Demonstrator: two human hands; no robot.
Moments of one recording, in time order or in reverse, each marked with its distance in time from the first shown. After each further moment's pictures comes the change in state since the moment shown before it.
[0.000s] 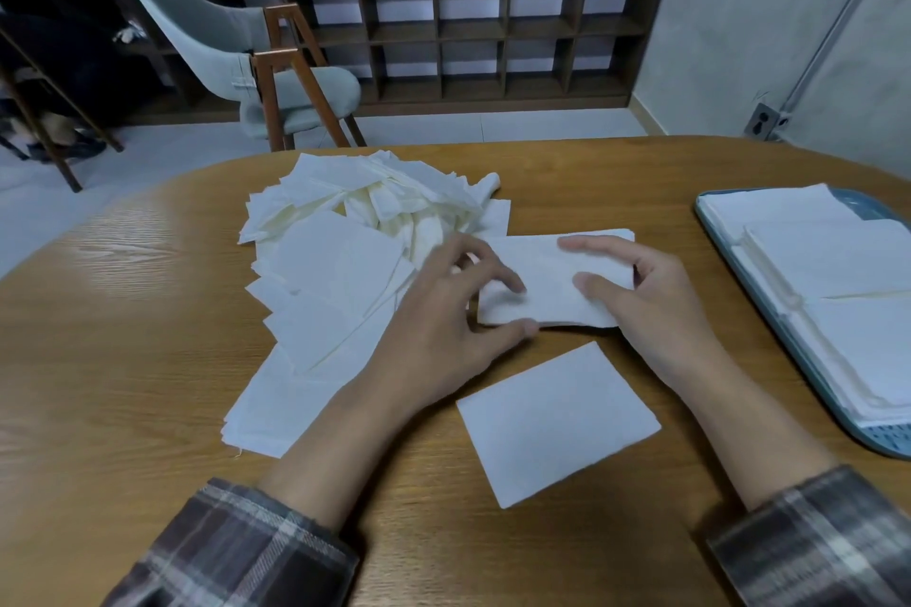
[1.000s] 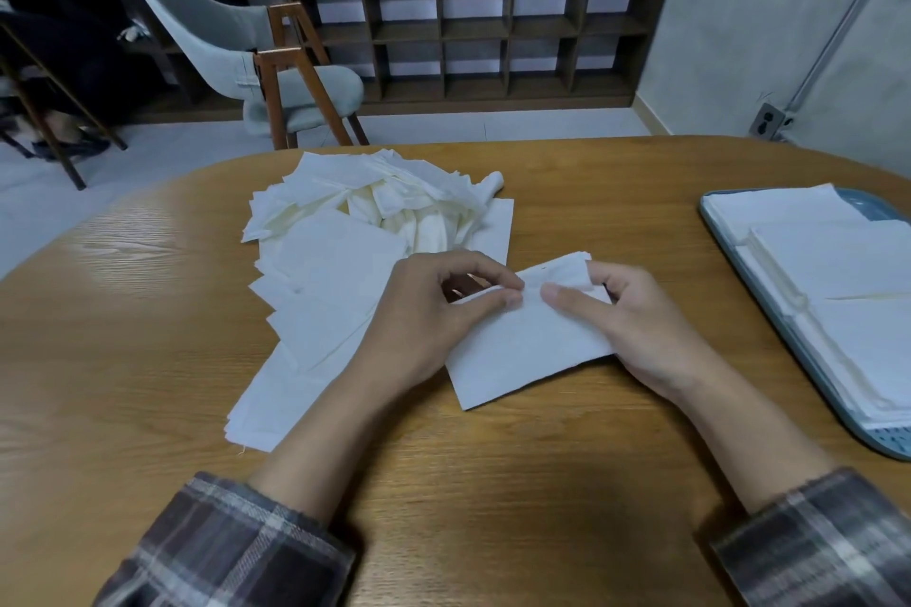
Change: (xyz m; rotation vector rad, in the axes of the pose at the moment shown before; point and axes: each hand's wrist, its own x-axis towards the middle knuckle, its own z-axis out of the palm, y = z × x) left_hand 0.003 0.000 -0.014 -0.378 -0.003 -0.138; right_hand -0.004 0.003 0.010 0.183 -0.276 0.105
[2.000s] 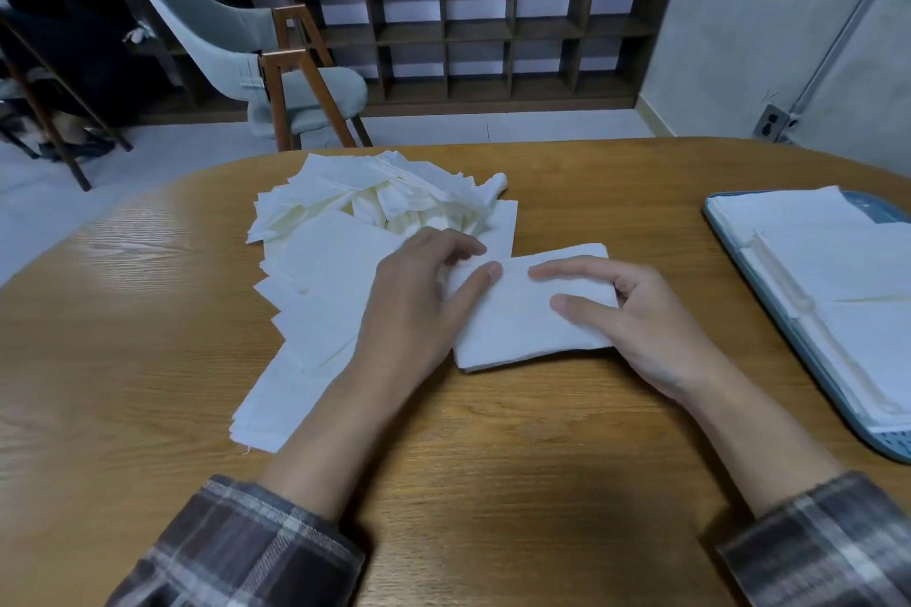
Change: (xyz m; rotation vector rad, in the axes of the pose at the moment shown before) left_hand 0.004 -0.010 -0.001 0.342 0.284 0.097; right_hand -0.001 -0.004 -0.002 -0.173 -0.005 -0.160
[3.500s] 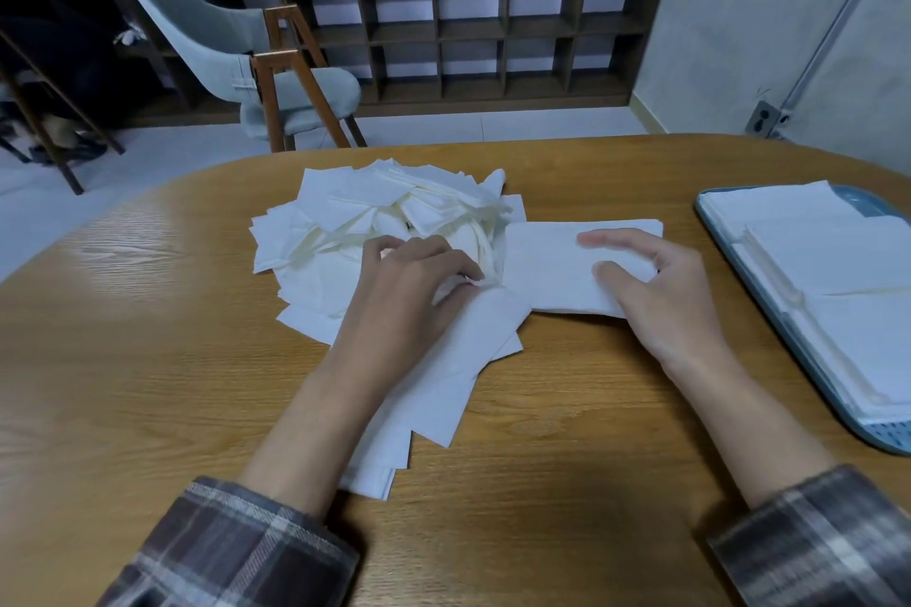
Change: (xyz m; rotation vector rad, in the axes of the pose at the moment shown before) left_hand 0.005 -0.014 -0.007 0.317 -0.100 0.270; right_hand 0.007 0.012 -0.012 -0.176 0.426 0.009
